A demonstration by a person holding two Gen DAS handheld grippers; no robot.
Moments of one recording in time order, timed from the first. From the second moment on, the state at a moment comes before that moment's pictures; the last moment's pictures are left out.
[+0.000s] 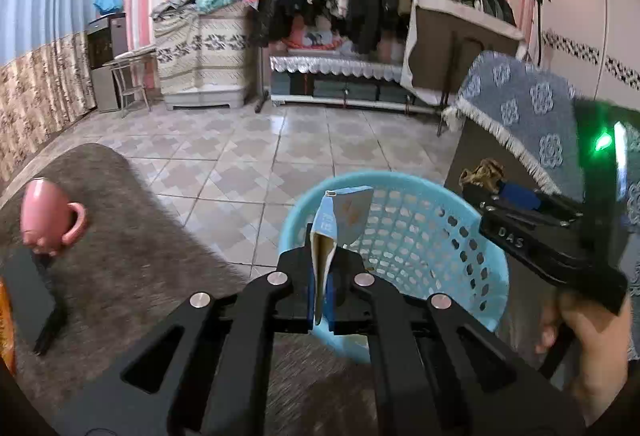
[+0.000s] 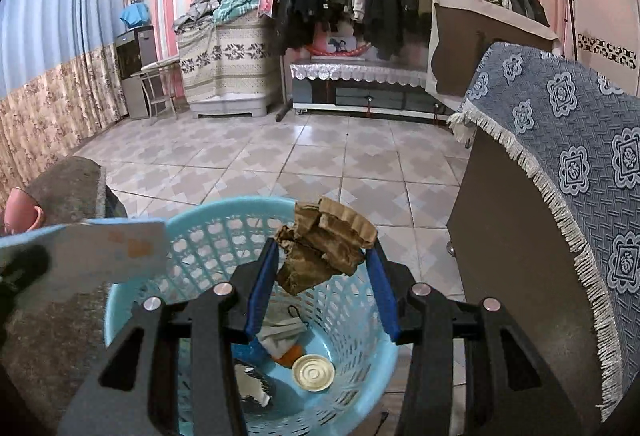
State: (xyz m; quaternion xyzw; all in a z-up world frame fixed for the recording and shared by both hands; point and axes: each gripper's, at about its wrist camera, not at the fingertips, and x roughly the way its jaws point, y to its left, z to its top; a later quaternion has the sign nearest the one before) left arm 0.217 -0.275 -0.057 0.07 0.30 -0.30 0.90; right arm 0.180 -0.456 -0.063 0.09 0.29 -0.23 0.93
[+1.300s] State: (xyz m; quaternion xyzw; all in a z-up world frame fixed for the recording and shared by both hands) left arm 0.216 -0.137 -0.040 0.01 0.25 -0.14 0.96; right arm 0.185 -0.400 -0.062 0.07 0.27 -0.21 0.94
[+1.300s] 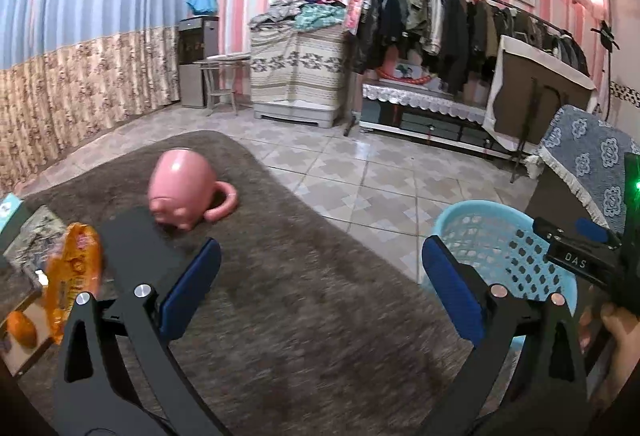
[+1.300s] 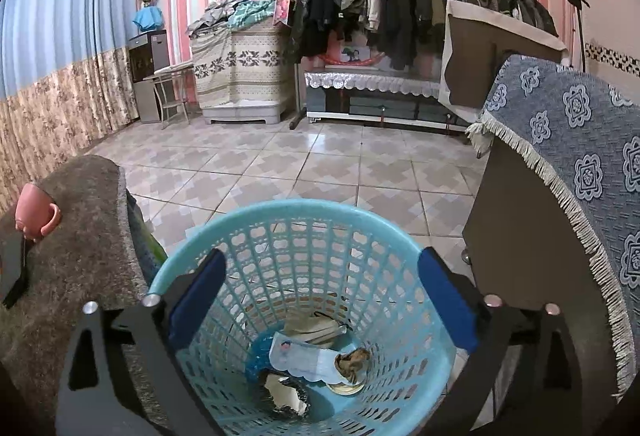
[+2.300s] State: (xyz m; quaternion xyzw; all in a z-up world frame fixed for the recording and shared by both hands) left arm 0.176 0.136 -0.076 -0.04 0.34 0.05 0.94; right arm 0.199 -0.237 -0.052 -0.01 0.29 -0.07 0.96
